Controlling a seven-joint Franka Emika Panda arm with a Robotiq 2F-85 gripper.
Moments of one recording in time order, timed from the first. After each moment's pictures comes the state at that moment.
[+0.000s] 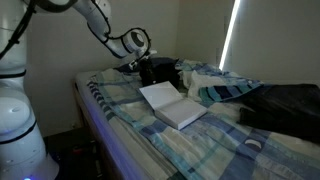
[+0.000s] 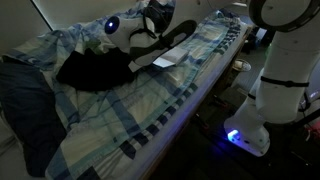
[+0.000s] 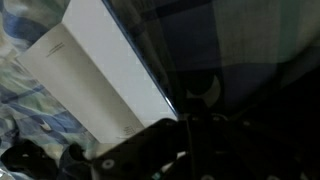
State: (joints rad) arm 0.31 0.24 0.11 -1.92 -0.67 2.07 1.08
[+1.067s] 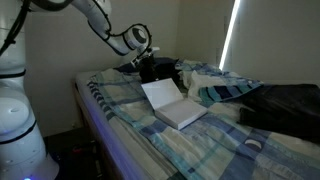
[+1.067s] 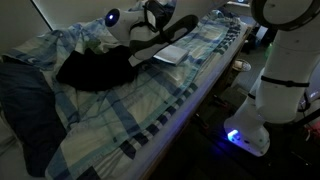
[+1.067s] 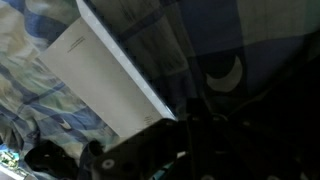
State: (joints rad) arm 0.29 0.22 0.10 -1.89 -0.67 2.02 1.11
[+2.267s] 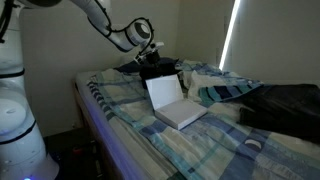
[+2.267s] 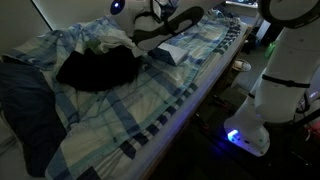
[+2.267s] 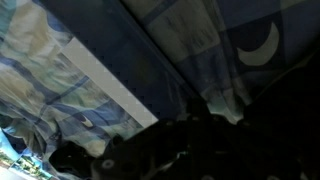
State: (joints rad) arm 0.23 0.18 0.10 -1.89 -0.67 2.00 1.12
